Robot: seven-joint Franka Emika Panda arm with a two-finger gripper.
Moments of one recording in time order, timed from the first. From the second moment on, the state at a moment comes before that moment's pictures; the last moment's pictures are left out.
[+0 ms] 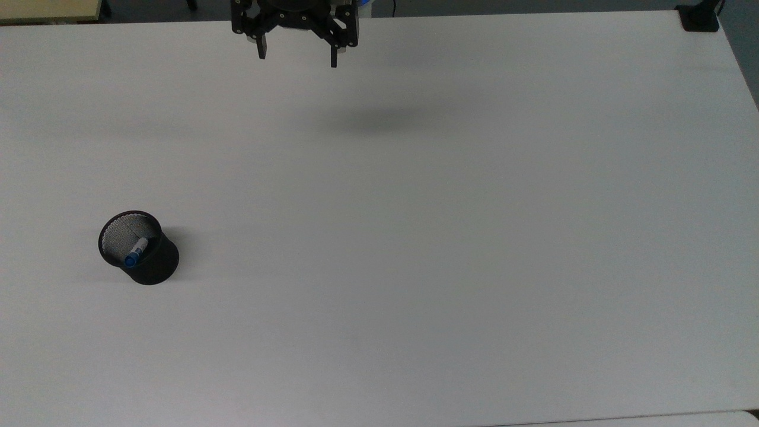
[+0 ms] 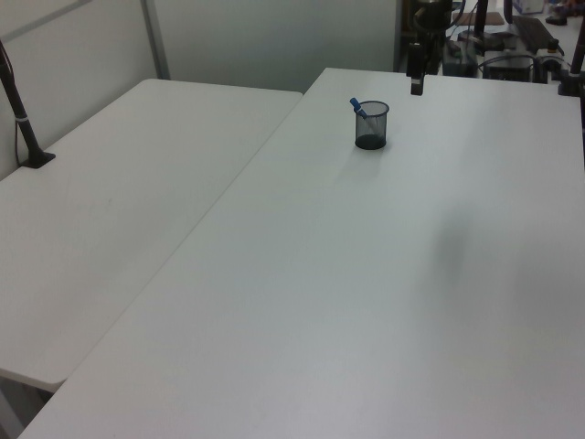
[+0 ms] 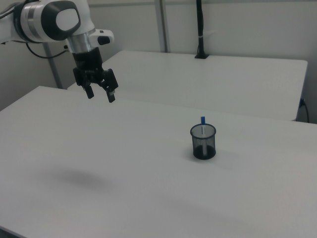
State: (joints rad) arm 0.11 0.05 -0.07 -1.64 -0.08 1.70 0.10
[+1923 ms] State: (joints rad) arm -0.20 0.53 -0.09 -1.58 -0.10 2.75 -0.14
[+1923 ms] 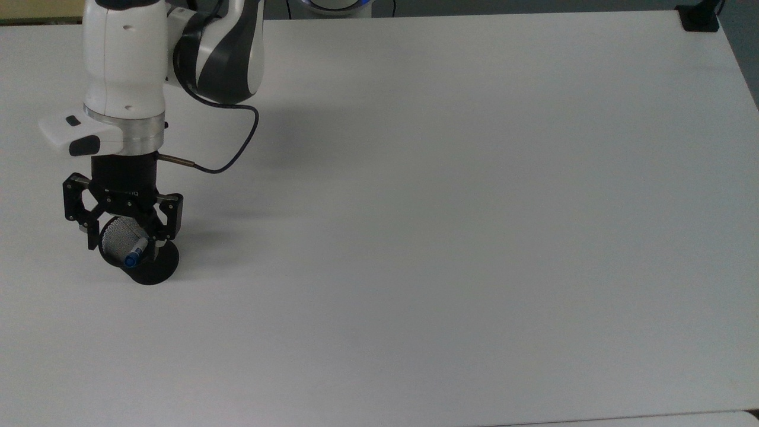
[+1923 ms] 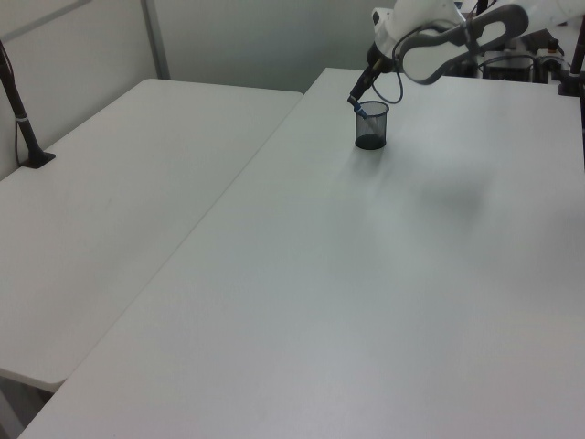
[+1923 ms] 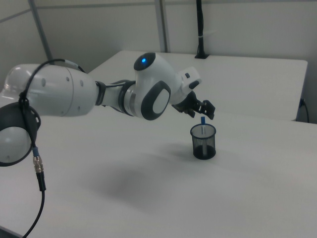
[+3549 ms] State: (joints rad) arm -0.21 0.47 -0.09 -1.52 -0.10 2.74 -0.14
